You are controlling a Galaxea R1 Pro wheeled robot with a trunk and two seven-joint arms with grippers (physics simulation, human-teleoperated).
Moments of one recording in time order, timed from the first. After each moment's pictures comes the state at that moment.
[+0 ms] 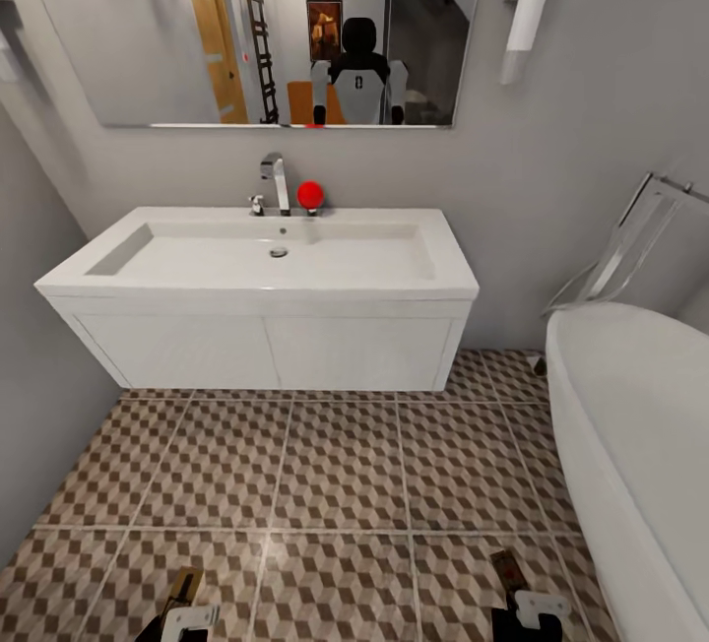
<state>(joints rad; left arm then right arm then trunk) -0.44 0.05 -0.17 0.07 0.12 -0.58 0.19 -0.42 -0.06 0.42 -0.04 -0.46 -0.56 -0.10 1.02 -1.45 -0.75</state>
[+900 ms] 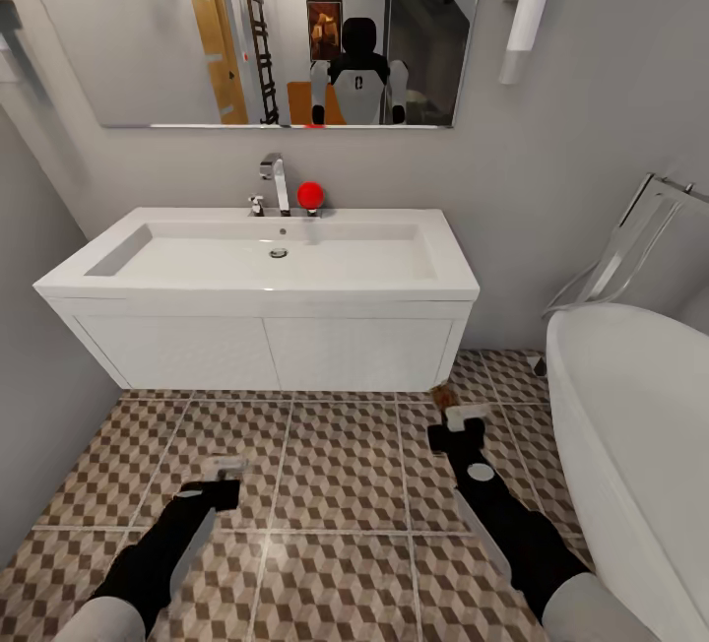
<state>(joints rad) -0.51 0.07 -0.10 -0.77 0.13 0.42 0.18 -0.56 -0.07 0.42 -0.94 -0.20 0.14 -0.31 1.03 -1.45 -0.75</state>
